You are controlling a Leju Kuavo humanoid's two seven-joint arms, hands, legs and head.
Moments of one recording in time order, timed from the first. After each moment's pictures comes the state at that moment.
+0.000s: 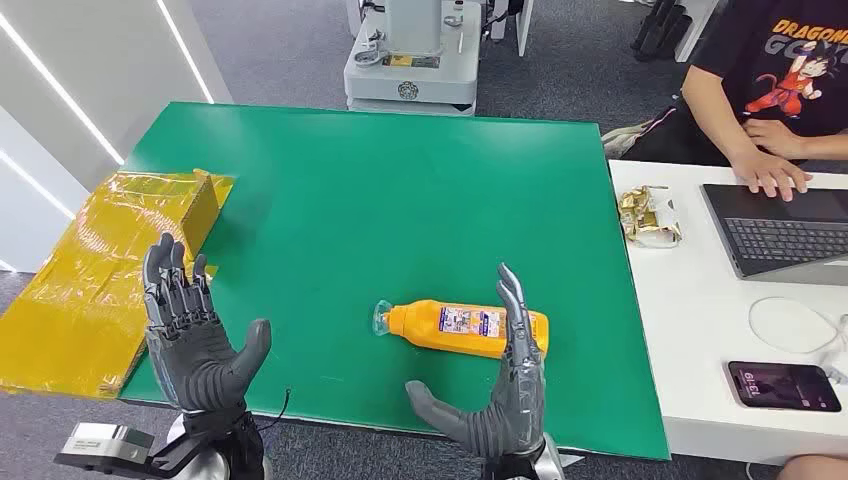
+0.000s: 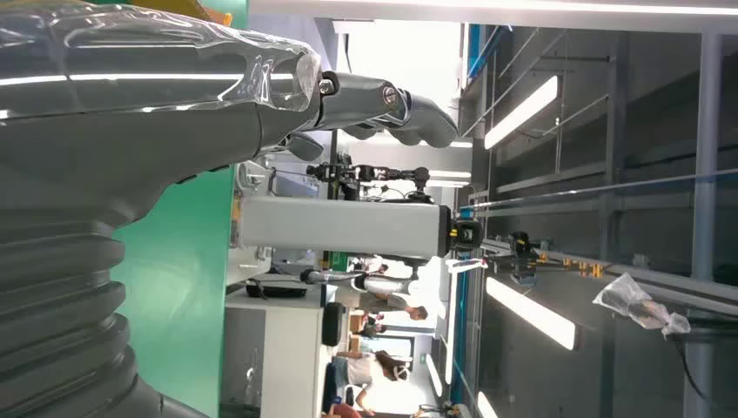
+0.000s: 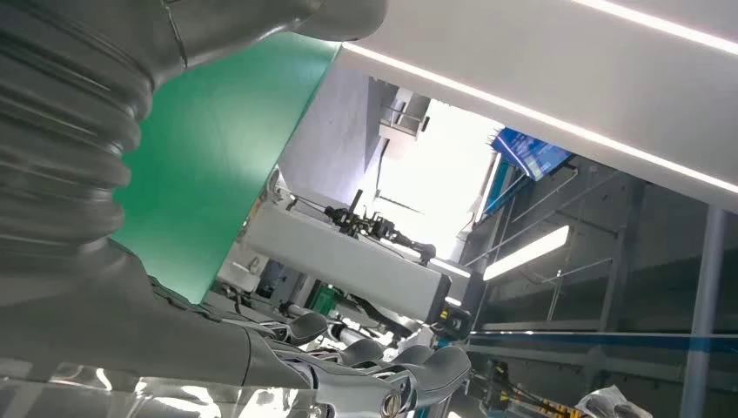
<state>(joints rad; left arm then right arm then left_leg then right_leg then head) 0.19 -0.19 -0.26 -1.91 0.02 0.24 -0.70 -0.12 -0.03 0.74 -1.52 0.27 -0.69 -0.58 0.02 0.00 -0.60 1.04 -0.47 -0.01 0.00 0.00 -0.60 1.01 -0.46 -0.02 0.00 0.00</state>
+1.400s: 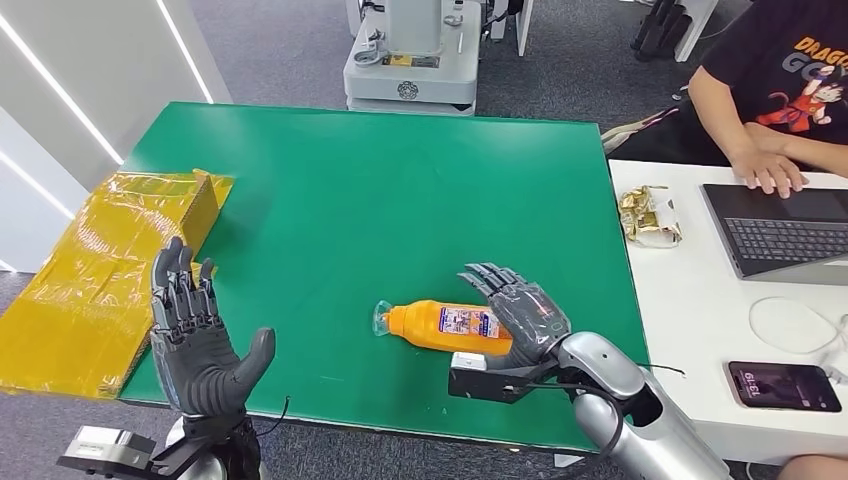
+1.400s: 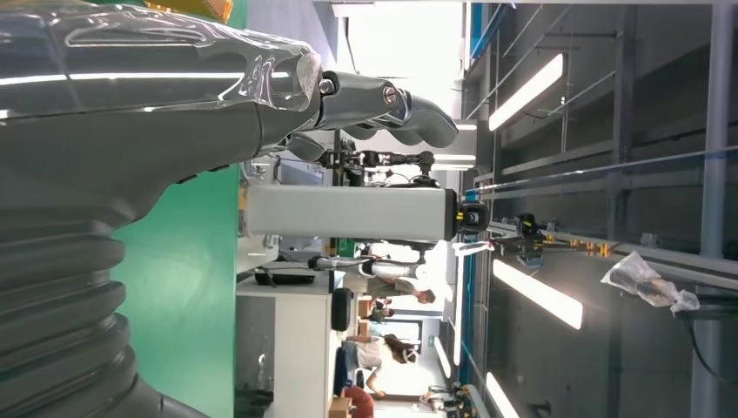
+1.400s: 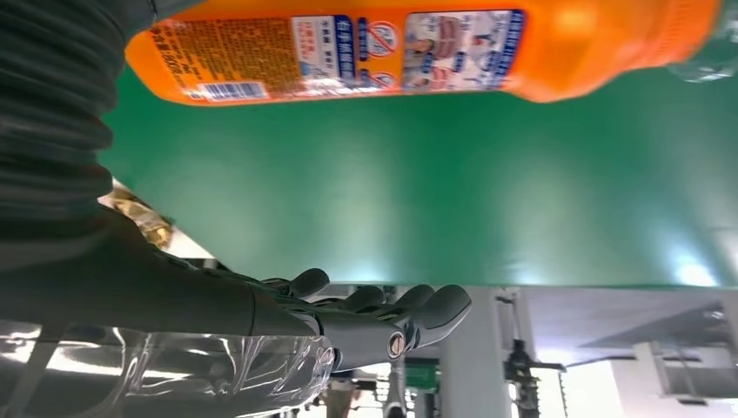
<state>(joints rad) 0.21 -0.21 -0.23 -1.91 -0.01 0.17 -0.70 -0.47 -0.30 0.68 -1.32 0.80 0.15 -0.03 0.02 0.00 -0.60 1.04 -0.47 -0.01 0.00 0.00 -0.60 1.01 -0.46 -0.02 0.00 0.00</state>
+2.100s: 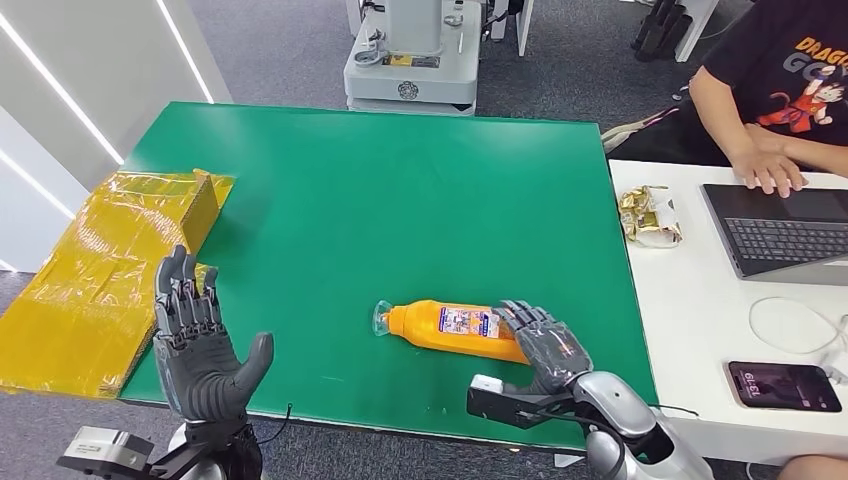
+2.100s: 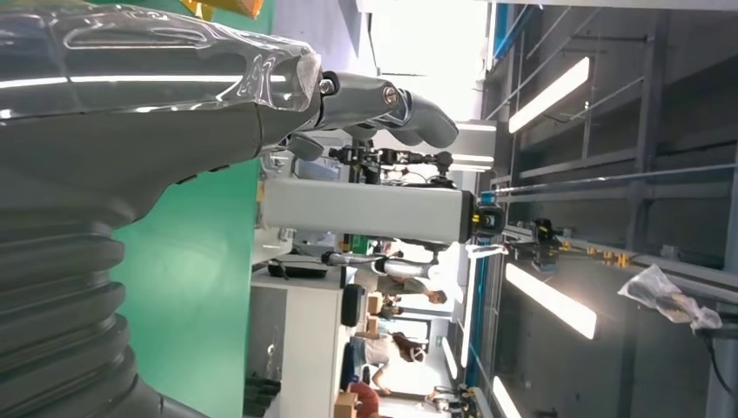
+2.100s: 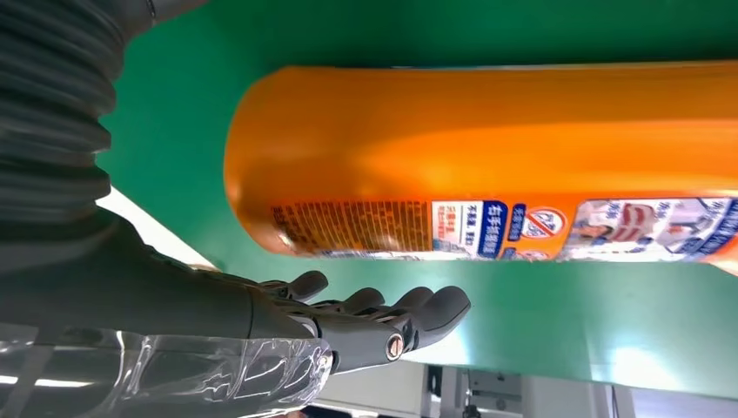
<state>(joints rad) 0.23 -0.21 -0.23 -1.90 0.03 0.16 -0.70 -0.34 -0.35 0.65 -1.29 0.86 0.12 0.07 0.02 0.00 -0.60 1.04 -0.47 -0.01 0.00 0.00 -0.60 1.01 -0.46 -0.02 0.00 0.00</state>
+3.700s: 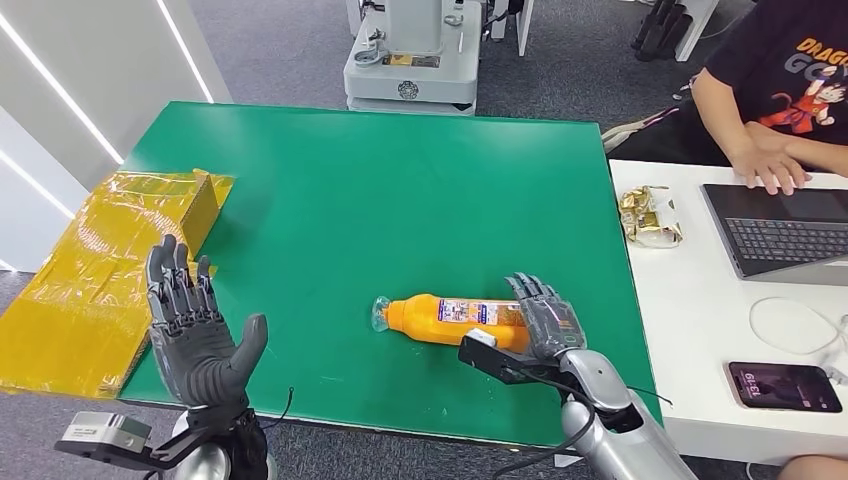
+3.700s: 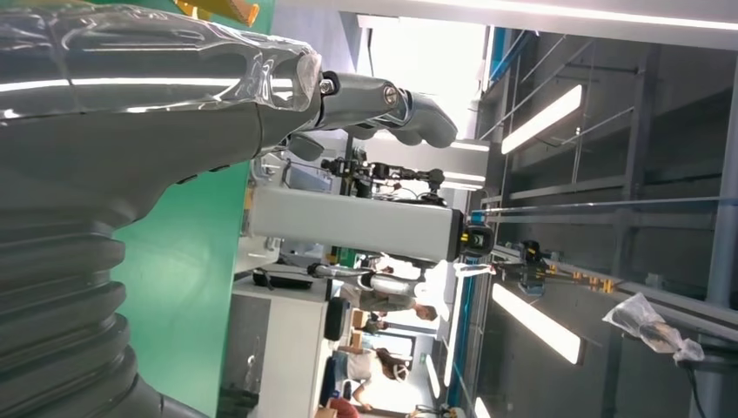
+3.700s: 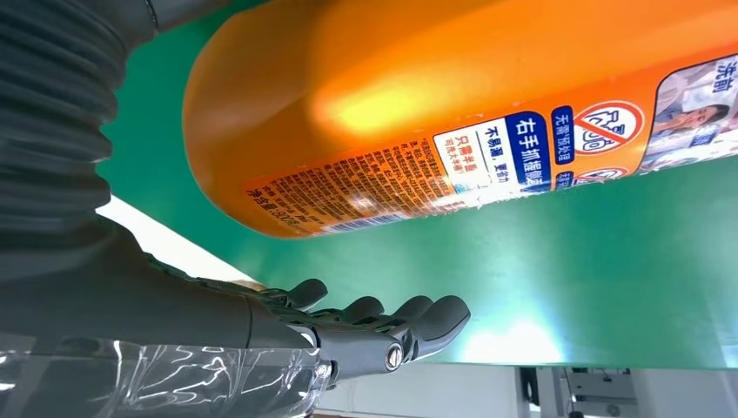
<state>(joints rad) 0.18 -0.23 -0.22 -1.88 0.07 0.20 -0.70 -0.41 -0.19 0.55 -1.07 0.92 0.00 0.16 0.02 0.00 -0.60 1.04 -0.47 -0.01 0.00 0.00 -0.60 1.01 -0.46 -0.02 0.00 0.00</state>
